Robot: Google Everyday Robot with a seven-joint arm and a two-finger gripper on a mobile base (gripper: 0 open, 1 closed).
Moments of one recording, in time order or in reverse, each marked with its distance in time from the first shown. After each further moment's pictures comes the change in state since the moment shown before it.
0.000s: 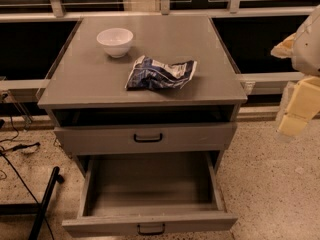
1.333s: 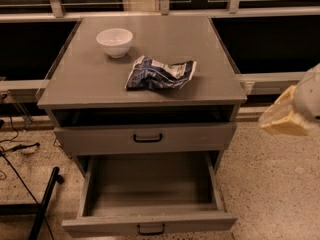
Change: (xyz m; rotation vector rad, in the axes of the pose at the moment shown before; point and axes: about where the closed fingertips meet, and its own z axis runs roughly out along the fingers) arm 0.016 0.032 0.046 0.011 -0.168 0.141
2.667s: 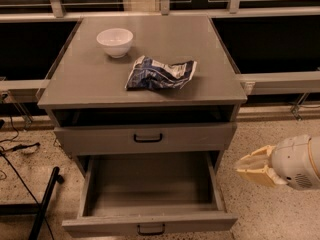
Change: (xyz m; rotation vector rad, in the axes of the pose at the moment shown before) arm 0.043 0.052 0.114 -0.106 -0.295 0.175
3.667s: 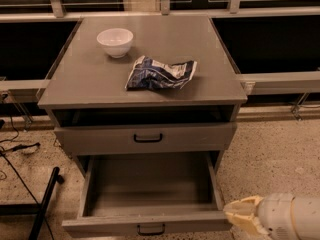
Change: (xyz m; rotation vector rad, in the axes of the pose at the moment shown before) arm 0.088 0.054 0.077 -0.059 -0.089 0.222
